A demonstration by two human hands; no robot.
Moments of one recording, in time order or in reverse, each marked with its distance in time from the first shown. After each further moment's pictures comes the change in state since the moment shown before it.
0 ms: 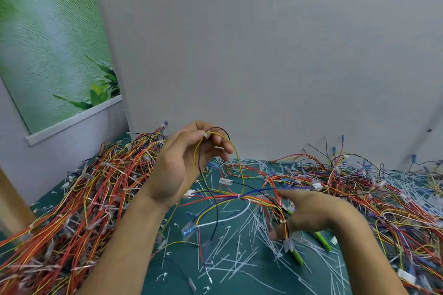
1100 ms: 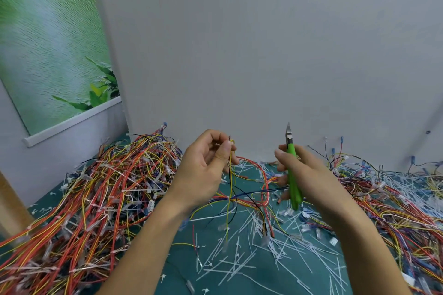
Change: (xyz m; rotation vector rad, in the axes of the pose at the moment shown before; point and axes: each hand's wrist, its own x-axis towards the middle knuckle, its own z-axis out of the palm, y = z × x) left_hand -0.001 -0.031 0.011 0.578 0.172 0.038; right_hand -0.017 -0.027 -0.010 1.003 0.540 -0.262
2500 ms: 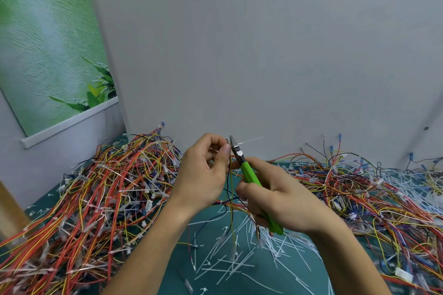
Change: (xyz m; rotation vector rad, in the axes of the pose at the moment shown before) left_hand -0.004 -0.007 0.006 0.263 0.092 0.081; right_hand -0.028 -0.015 0.029 -0.038 -0.489 -0.214
